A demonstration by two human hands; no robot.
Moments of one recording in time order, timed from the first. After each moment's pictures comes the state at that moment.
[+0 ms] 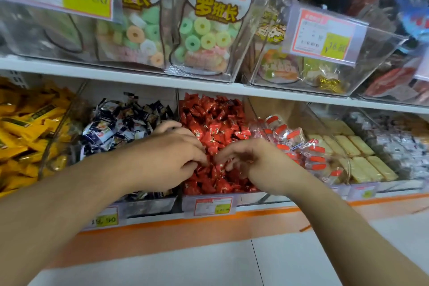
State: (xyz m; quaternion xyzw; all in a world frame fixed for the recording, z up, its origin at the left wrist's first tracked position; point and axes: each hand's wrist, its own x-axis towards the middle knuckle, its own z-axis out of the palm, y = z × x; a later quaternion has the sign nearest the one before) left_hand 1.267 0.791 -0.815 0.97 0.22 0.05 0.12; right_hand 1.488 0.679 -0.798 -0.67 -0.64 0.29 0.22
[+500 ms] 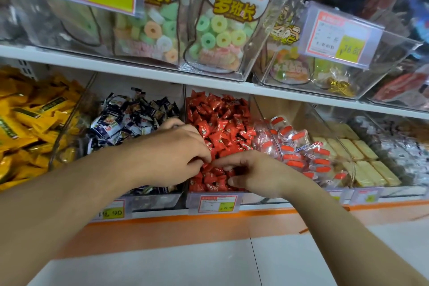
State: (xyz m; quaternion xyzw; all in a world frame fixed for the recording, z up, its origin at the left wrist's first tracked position) left_hand 1.263 0.790 -0.815 0.96 0.23 0.06 0.13; right_hand 1.487 0.688 -0.818 -0.69 -0.62 0.35 0.11
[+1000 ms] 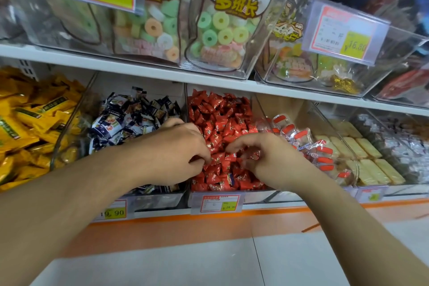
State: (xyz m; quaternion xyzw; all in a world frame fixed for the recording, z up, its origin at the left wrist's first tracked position) left_hand 1.263 0.794 -0.818 0.96 0.22 0.07 0.13; right_hand 1.488 0.686 -0.796 -0.71 -0.66 0.21 0.17
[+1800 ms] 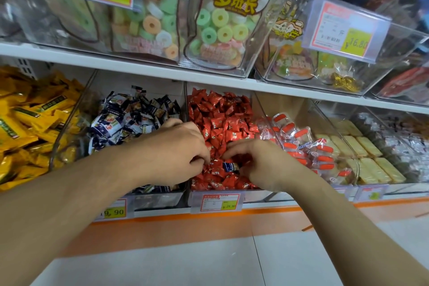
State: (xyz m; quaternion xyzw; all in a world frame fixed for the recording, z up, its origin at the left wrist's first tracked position) left_hand 1.265 0.797 -0.824 0.96 0.24 0.03 0.14; right_hand 1.495 0.697 -0.818 -0.71 -0.67 0.20 0.06
